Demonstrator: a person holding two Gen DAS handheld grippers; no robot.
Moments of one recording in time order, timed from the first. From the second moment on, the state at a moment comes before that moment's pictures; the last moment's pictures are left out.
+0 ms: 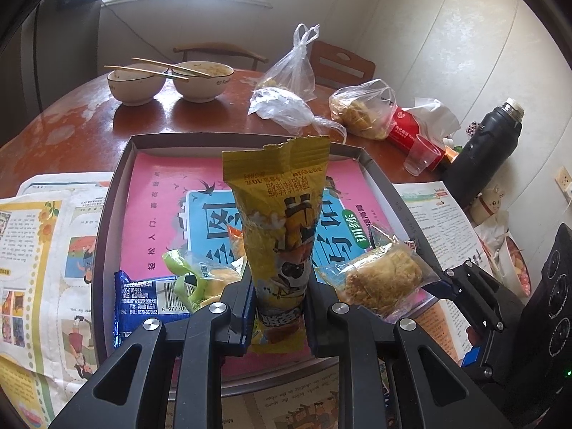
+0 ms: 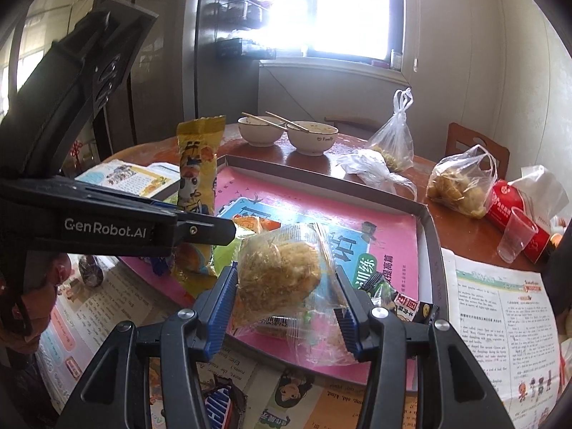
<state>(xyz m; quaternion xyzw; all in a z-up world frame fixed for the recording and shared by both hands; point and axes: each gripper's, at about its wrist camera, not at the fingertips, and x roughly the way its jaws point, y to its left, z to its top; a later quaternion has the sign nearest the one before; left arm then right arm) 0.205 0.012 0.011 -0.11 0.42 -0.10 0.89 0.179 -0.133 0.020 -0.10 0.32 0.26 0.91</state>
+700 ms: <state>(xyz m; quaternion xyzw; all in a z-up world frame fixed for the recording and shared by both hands) 0.204 0.015 0.008 -0.12 0.42 -0.10 0.89 0.181 -0.125 0.017 -0.10 0.31 0.27 0.91</state>
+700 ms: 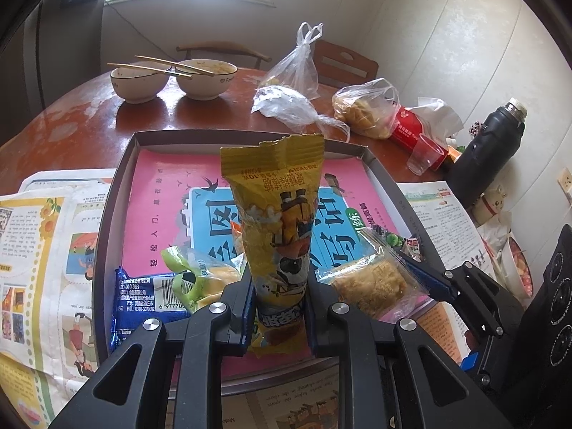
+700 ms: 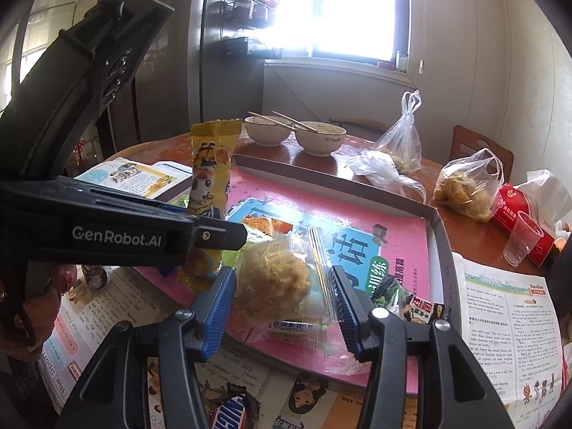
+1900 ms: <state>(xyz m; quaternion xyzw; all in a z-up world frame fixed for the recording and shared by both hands) 0.187 0.035 0.035 -0.13 0.38 -0.06 0.91 0.179 -0.157 0.036 -0.07 0.30 0.23 0.92</state>
